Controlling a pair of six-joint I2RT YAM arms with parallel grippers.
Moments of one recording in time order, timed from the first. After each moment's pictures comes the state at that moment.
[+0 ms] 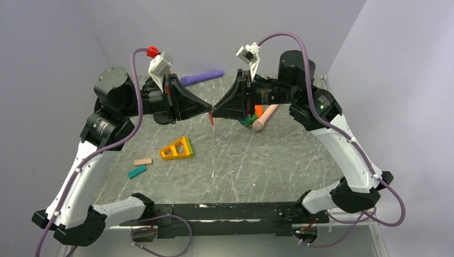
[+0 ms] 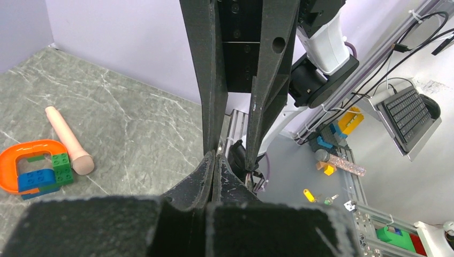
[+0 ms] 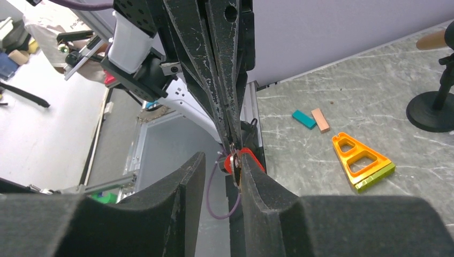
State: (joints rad) left arm -0.52 1.11 1.61 -0.42 0.88 -0.41; right arm 0.75 1.40 1.92 -0.62 -0.82 0.37
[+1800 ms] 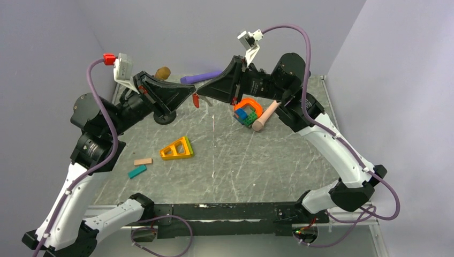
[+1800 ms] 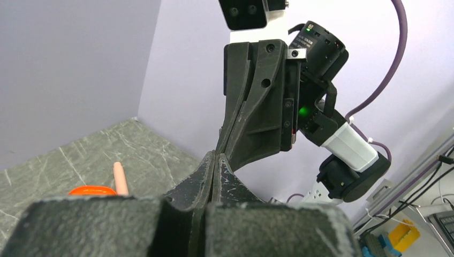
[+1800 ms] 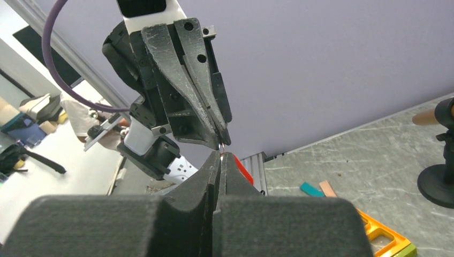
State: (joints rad) left arm -0.52 0.93 1.44 -0.13 0.48 -0.56; right arm 0.78 1.41 1.78 -0.11 -0.68 0.65
